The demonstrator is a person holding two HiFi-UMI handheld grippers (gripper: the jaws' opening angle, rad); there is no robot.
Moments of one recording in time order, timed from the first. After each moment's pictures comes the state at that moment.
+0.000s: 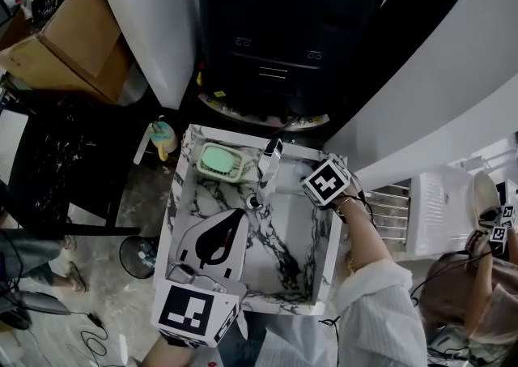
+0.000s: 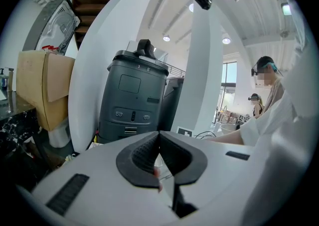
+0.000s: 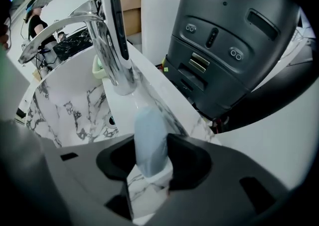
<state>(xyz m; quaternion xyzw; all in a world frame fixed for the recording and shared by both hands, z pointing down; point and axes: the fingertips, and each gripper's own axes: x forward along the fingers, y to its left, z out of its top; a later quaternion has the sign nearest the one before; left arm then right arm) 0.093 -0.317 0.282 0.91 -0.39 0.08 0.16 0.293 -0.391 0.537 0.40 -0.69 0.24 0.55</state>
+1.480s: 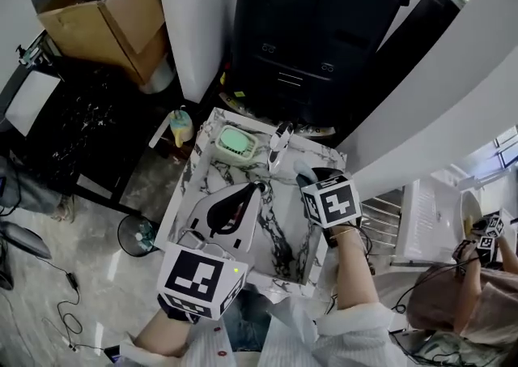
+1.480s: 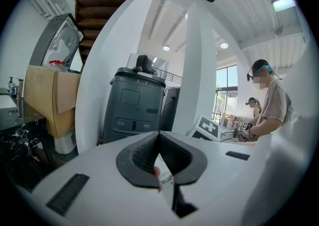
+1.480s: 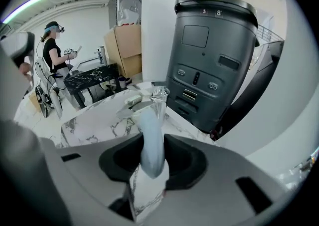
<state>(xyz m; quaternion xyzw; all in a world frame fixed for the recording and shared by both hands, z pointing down) 0.084 -0.266 0.238 0.90 -0.41 0.04 0.12 0.223 -0.328 0.398 0.50 -0.74 0.21 0.40</state>
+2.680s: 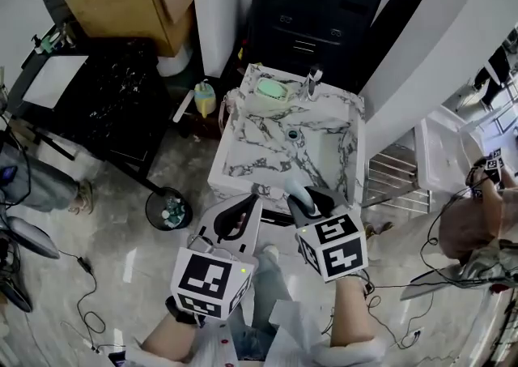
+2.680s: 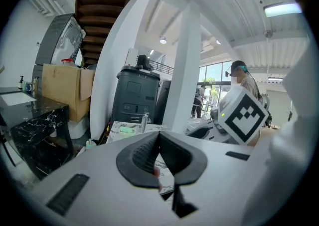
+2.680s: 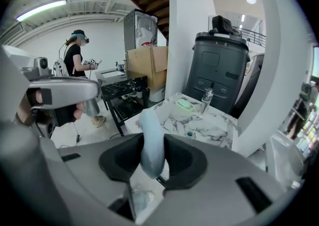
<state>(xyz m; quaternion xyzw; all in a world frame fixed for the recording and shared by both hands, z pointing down) -0.062 -0.078 0.278 0.91 -0.38 0.09 0.14 0.024 -0.084 0.347 0.52 -0.77 0.19 0.33</state>
